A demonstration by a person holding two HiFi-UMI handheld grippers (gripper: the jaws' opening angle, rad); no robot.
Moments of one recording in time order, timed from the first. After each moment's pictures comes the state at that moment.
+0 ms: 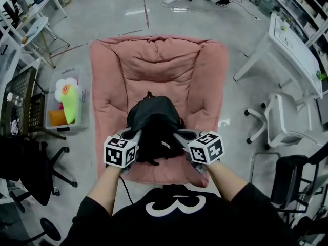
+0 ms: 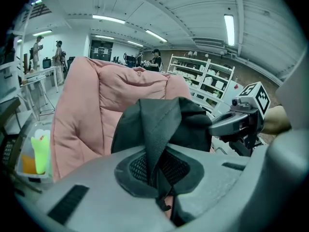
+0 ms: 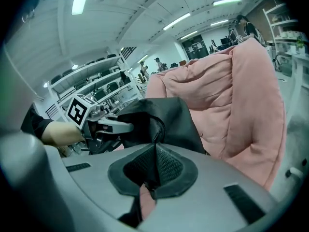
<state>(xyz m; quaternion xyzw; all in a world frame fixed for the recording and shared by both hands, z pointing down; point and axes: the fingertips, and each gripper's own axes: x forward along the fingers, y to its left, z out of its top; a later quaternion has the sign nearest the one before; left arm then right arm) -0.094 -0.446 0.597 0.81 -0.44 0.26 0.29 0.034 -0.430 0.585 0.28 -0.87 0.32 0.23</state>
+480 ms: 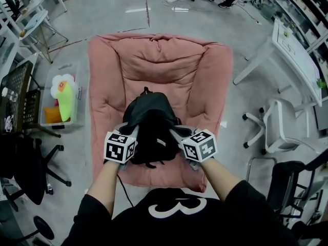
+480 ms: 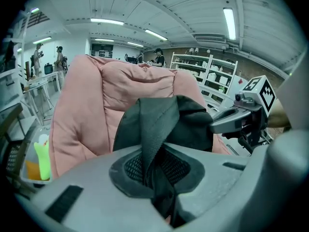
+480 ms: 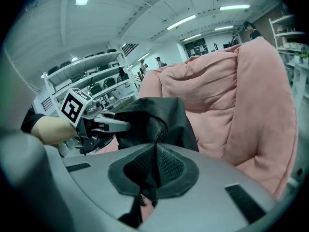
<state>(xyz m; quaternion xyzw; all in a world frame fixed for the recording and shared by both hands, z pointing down) -0.109 -0.481 0.630 0.80 -0.46 0.27 0.27 0.020 -0.469 0.619 0.30 -0.87 0.30 0.25</state>
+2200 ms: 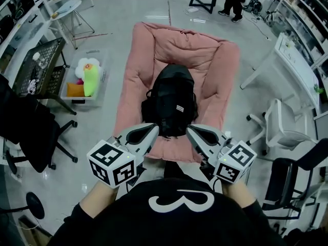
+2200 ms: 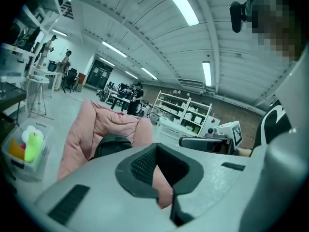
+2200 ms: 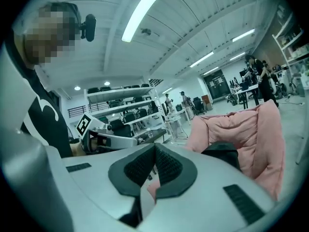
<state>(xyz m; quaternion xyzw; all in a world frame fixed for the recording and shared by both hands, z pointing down) -0.114 -0.216 0.358 0.87 -0.41 0.04 0.26 -0.034 -0.225 0.351 0.23 -0.95 0.19 0.05</state>
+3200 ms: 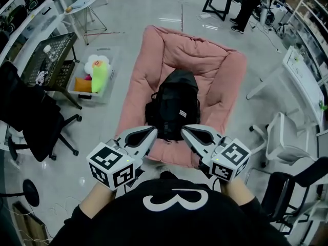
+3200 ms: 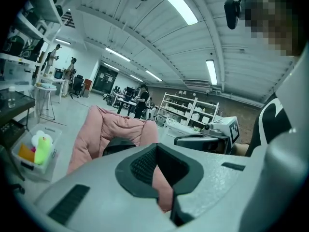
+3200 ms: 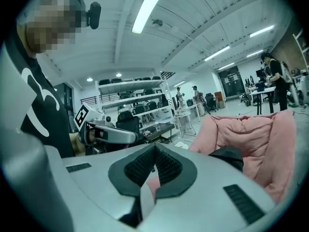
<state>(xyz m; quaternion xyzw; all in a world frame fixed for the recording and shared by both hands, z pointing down) -0.114 -0.214 0.339 0.85 -0.46 0.04 0.24 -0.047 -0.234 0.341 0.16 -0.97 0.15 0.10</state>
